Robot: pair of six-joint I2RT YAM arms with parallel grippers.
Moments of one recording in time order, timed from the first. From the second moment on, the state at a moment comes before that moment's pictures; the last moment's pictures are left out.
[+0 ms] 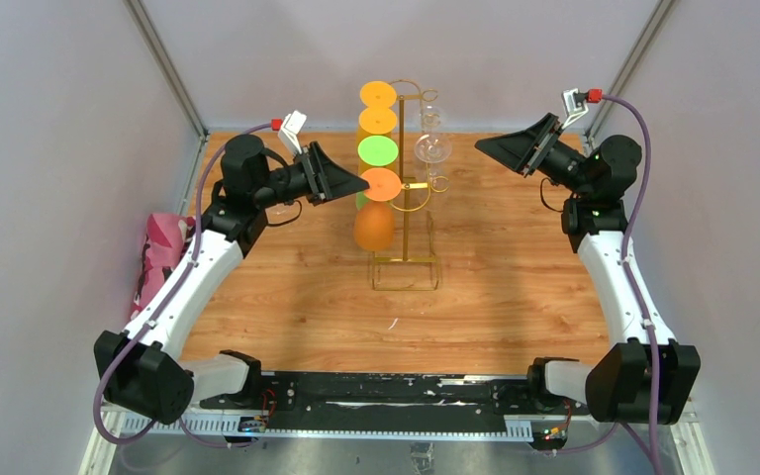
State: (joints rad) left arm -0.31 1.22 1.12 -0.02 0.78 -0.86; right arm -0.02 1.21 1.08 0.42 -0.96 1.03
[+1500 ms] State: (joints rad) left arm -0.32 1.20 1.15 -0.06 0.76 -0.90; right arm -0.02 1.22 1.07 0.47 -0.96 1.06
